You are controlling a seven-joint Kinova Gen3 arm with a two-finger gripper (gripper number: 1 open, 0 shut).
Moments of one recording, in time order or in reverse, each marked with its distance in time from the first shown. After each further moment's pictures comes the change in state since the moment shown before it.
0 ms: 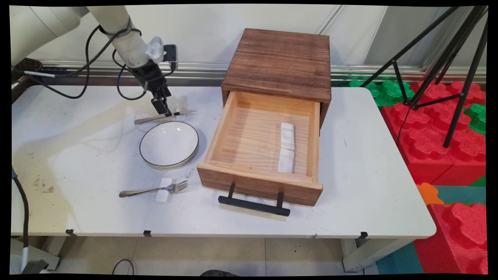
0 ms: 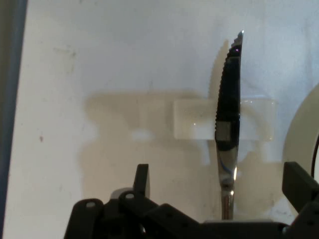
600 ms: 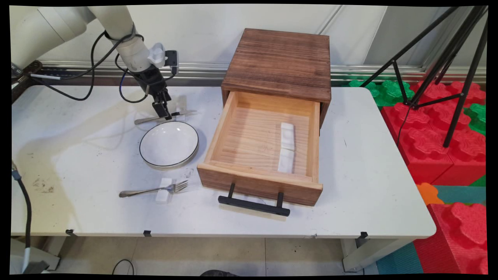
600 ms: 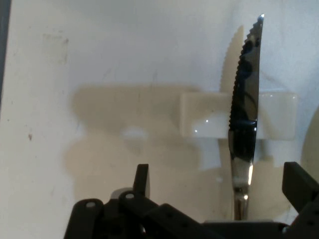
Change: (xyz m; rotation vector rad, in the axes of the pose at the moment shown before) arm -0.006 -0.013 0.024 -0.031 -0.015 -0.010
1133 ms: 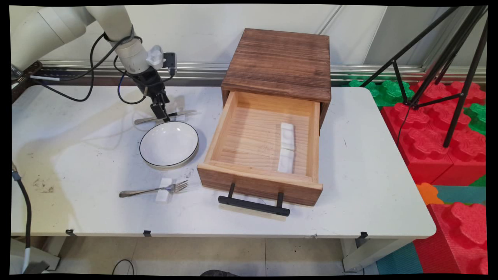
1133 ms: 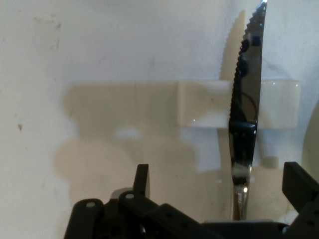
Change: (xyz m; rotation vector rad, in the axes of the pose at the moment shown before) arm -0.008 -0.004 0.007 -0.019 -0.006 -0.011
